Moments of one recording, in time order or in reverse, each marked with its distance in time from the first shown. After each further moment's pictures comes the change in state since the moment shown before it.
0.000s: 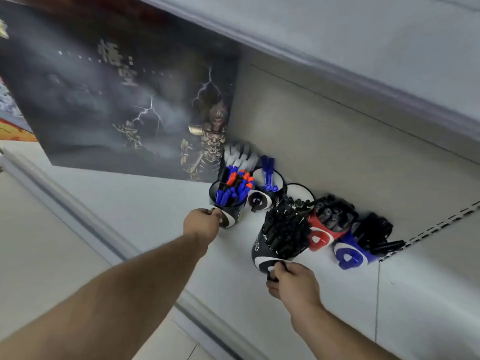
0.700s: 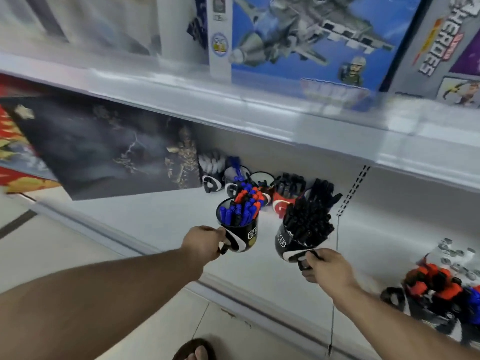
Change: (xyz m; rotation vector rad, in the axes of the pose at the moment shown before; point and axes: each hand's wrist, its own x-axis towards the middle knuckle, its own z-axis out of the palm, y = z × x) left_hand -0.183 0.022 -0.031 0.086 -0.211 -0.020; right_hand -0.095 0.020 -0.148 0.050 0.010 -0.098
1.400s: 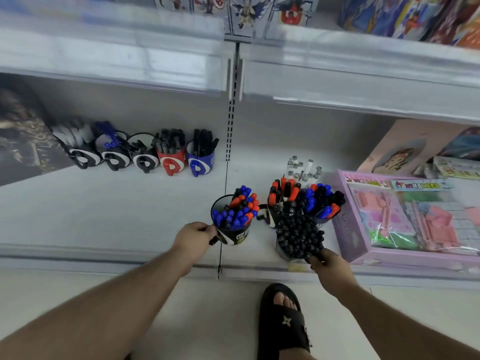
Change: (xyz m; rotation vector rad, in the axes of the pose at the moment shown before) left_hand -0.092 -0.067 0.211 0.264 -0.360 0.129; right_hand -0.104 0.176 -0.240 -0.407 0.291 0.201
